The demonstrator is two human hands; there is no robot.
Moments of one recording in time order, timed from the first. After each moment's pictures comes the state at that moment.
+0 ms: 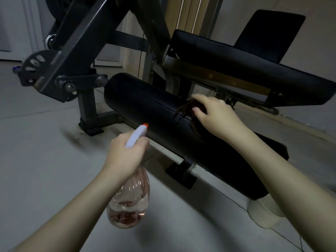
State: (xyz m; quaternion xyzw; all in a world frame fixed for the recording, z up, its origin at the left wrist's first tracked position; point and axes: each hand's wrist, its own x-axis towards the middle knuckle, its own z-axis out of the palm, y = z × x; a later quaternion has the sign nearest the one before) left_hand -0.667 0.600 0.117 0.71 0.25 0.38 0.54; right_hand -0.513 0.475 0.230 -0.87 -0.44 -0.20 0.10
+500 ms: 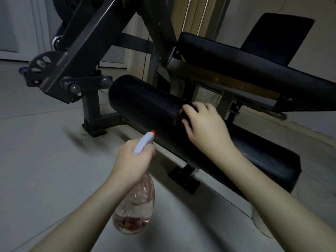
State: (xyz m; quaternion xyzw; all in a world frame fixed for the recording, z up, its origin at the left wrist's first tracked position) left_hand -0.656 0.602 0.106 0.71 0.25 0.37 0.55; right_hand -0.527 0.496 0.196 -0.82 -0.47 -0.33 0.03
